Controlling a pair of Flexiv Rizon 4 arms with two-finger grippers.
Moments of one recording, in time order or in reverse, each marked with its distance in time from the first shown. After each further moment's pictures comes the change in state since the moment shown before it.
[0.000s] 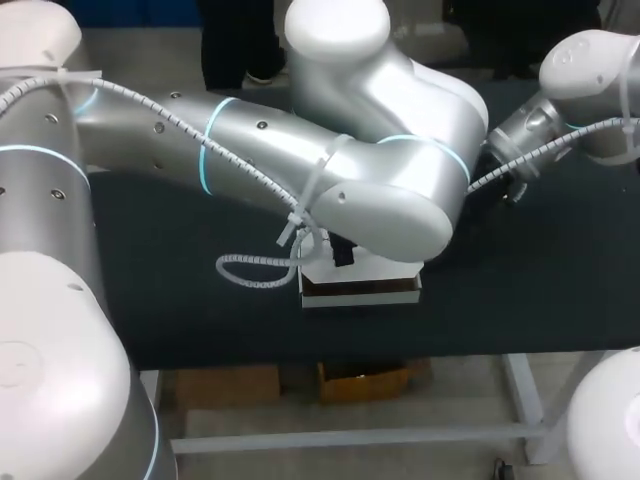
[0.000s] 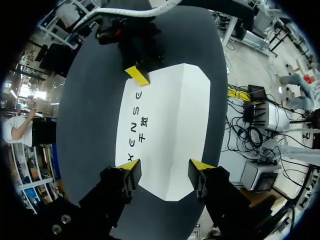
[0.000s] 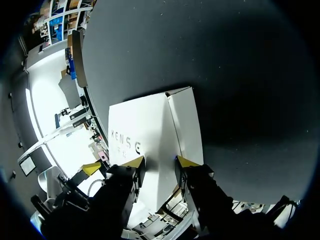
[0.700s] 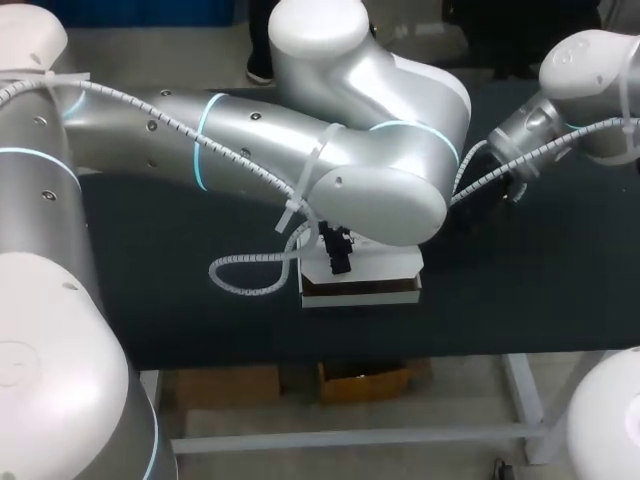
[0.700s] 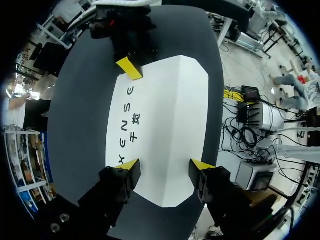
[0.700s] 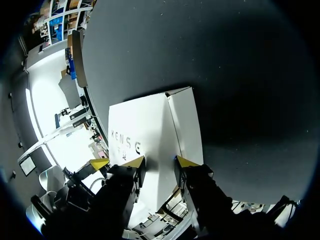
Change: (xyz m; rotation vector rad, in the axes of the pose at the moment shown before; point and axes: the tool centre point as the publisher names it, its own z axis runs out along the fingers) left arm 0.004 0.004 0.017 0.018 0.070 0.005; right arm 0.000 0.000 0.000 0.000 0.000 0.000
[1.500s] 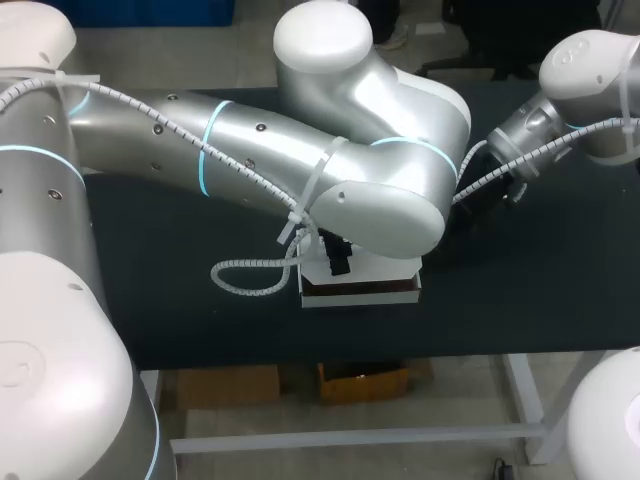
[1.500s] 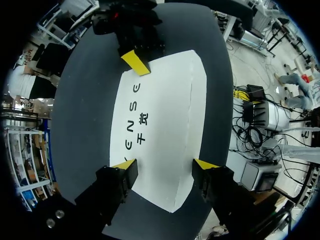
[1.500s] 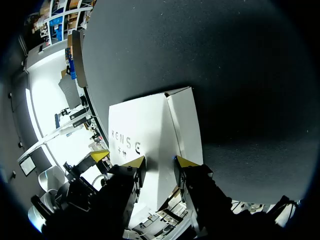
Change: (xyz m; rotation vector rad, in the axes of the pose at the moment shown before) left arm -0.012 0.000 0.011 -0.006 -0.048 0.003; right arm 0.000 0.000 0.000 0.000 0.000 0.000
